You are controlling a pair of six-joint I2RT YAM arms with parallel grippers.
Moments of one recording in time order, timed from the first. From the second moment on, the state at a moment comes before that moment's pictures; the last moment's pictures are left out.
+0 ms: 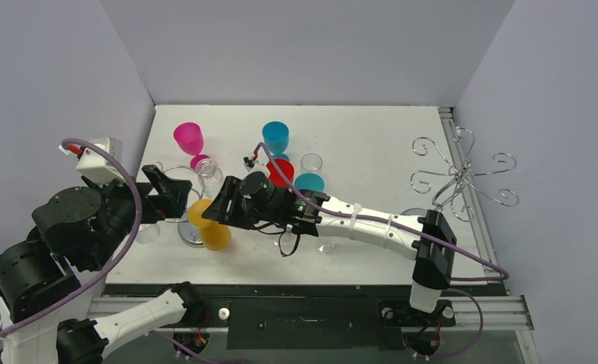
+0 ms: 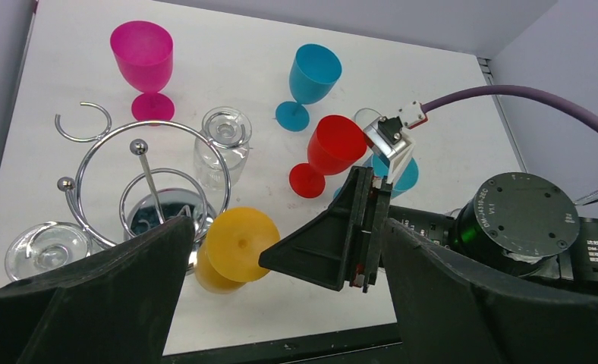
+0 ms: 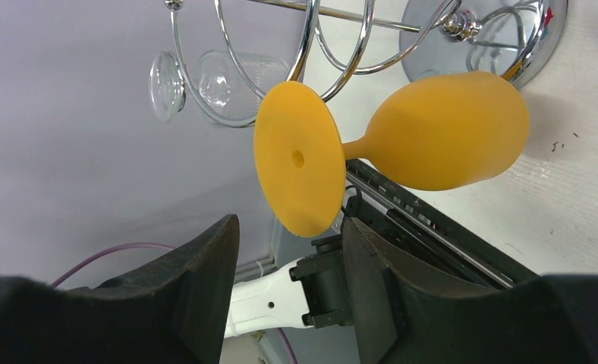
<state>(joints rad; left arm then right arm) -0.80 0.82 1.77 -1.27 -0.56 -0.51 1.21 1.76 1.59 -0.30 0.03 1.22</state>
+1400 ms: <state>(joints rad) -0.80 0.82 1.76 -1.23 -0.56 -0.49 1.18 1.82 1.54 -0.18 -0.01 1.28</state>
